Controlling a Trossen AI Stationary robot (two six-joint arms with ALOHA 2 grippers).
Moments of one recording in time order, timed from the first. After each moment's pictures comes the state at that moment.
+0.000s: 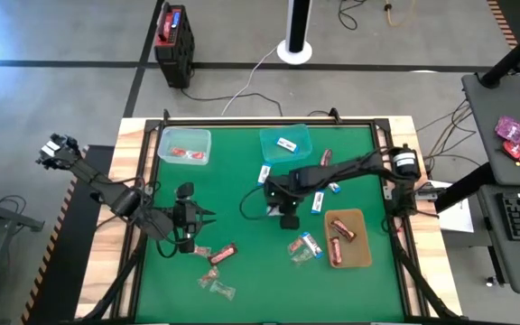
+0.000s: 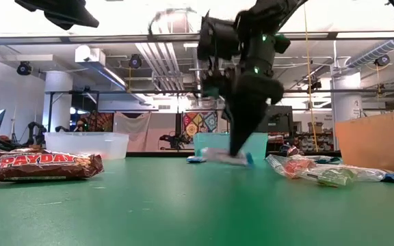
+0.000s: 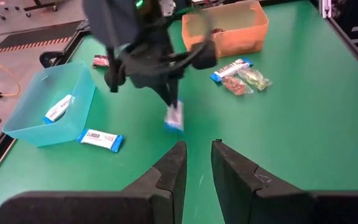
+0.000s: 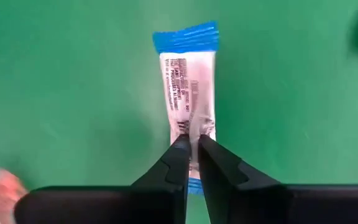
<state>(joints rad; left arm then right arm) -0.59 1.00 0.75 -0.39 -0.64 -0.24 -0.02 1.94 1.30 -0.60 -0.12 -0.02</state>
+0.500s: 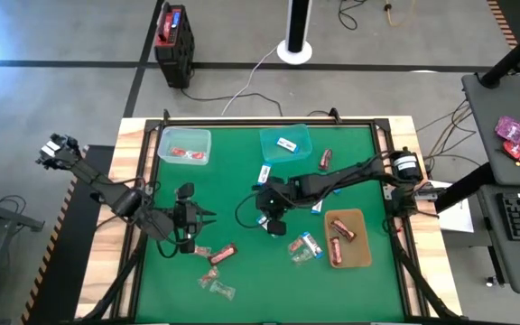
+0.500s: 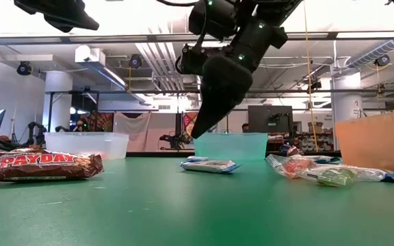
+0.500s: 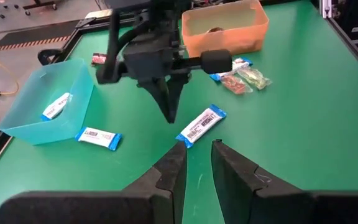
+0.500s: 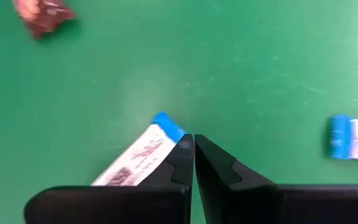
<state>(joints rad) -0.59 1.00 0.73 -0.37 -0.64 -0.25 0.06 1.93 1.30 -0.34 0.02 0.03</state>
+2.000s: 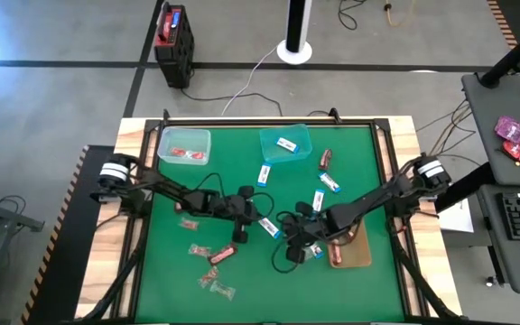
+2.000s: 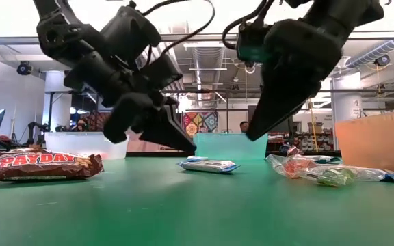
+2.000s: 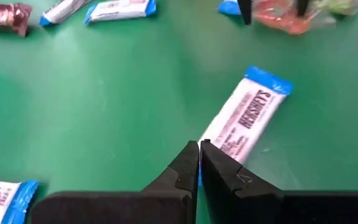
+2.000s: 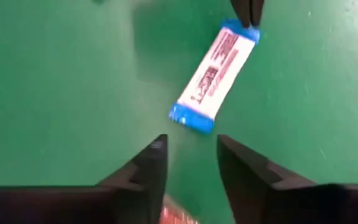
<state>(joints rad) -0.12 1.81 0.72 0.44 -0.11 0.16 0.34 1.76 1.01 -0.22 0.27 0.53</state>
